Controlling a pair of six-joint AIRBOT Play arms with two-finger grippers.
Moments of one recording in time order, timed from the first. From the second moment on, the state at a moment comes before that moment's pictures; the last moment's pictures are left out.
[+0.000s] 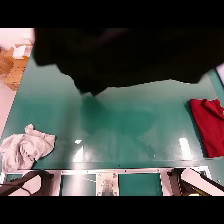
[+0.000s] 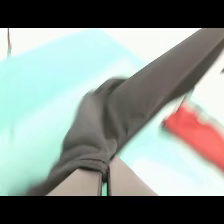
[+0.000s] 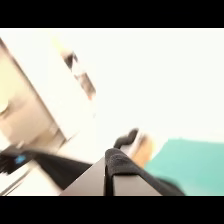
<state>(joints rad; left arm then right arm) 0.23 -1.14 2.05 0.43 -1.44 -1.17 -0.74 -1.12 2.01 0.08 1.42 1.36</state>
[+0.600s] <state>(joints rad) 0.40 -0.95 1.95 0.49 -1.19 -1.27 -0.94 -1.04 2.00 -0.05 1.41 1.37</state>
